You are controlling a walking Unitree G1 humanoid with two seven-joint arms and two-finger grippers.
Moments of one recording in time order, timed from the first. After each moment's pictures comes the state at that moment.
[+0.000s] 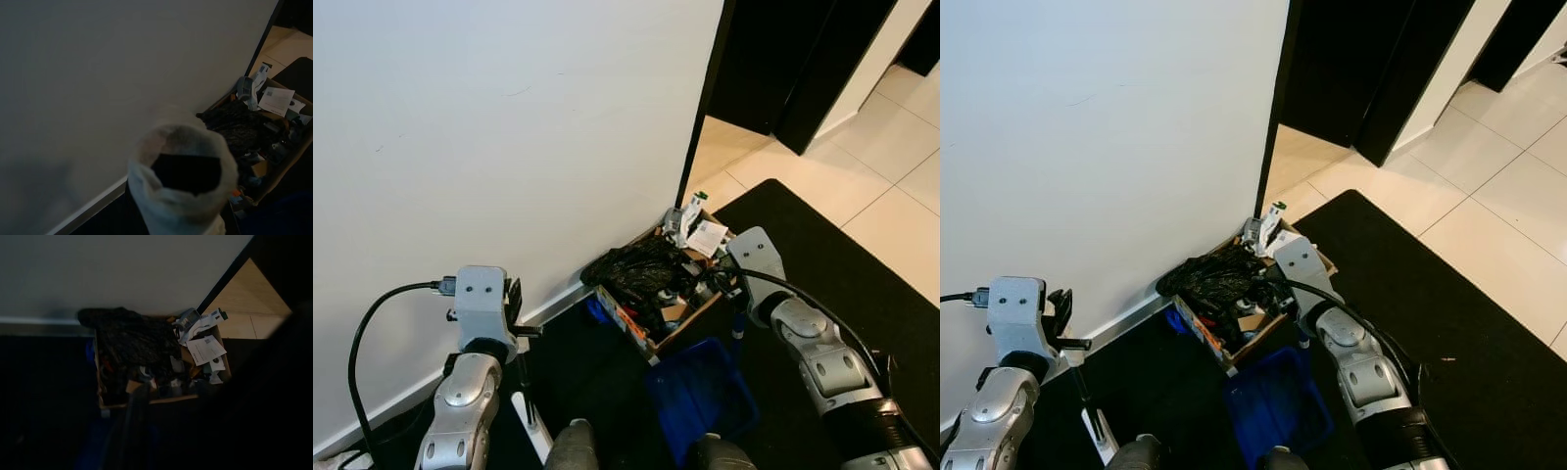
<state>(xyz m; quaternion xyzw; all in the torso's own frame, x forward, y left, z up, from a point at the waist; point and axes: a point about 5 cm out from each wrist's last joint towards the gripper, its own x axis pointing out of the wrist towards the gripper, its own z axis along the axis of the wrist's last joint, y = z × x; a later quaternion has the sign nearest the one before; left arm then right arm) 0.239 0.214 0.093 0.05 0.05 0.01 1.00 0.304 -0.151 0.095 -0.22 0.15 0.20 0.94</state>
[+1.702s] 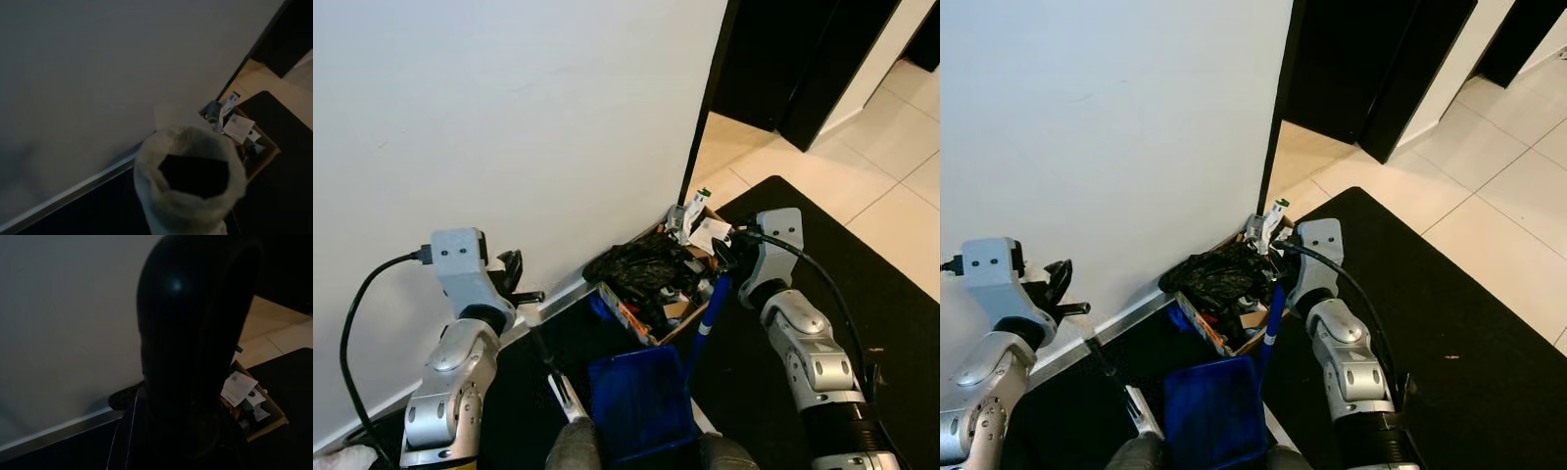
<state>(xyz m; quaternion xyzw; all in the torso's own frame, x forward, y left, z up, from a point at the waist) 0.257 0.213 0.136 -0.07 0.04 0.01 1.00 0.313 -0.136 0.116 0.02 0.04 0.14 0.99</state>
